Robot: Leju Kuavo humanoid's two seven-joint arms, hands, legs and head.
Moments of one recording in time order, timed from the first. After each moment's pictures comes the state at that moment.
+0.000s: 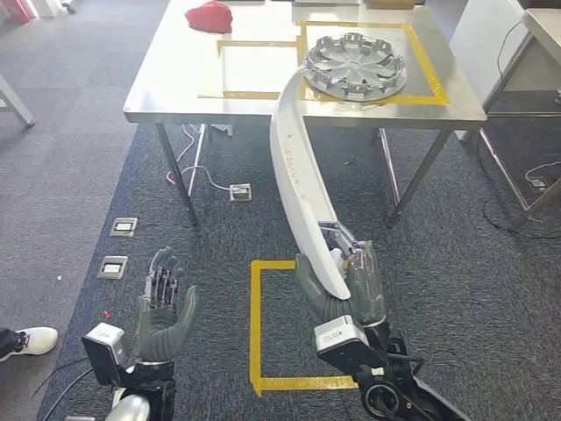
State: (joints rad) left arm -0.16 0.10 -0.80 -1.48 0.47 0.40 -0.53; right arm -0.02 -0.15 0.74 -1.86 0.54 -0.68 -0.21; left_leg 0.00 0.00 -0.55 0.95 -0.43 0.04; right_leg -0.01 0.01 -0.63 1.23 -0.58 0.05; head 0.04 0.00
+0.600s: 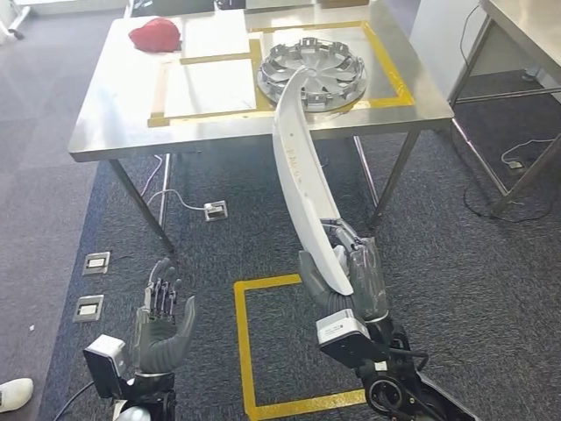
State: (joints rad) left arm -0.11 0.10 -0.79 -1.48 0.46 0.42 -0.54; right arm -0.03 -0.16 0.73 -1.87 0.54 -0.68 -0.18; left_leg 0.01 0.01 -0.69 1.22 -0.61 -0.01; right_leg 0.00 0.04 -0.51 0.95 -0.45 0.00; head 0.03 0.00
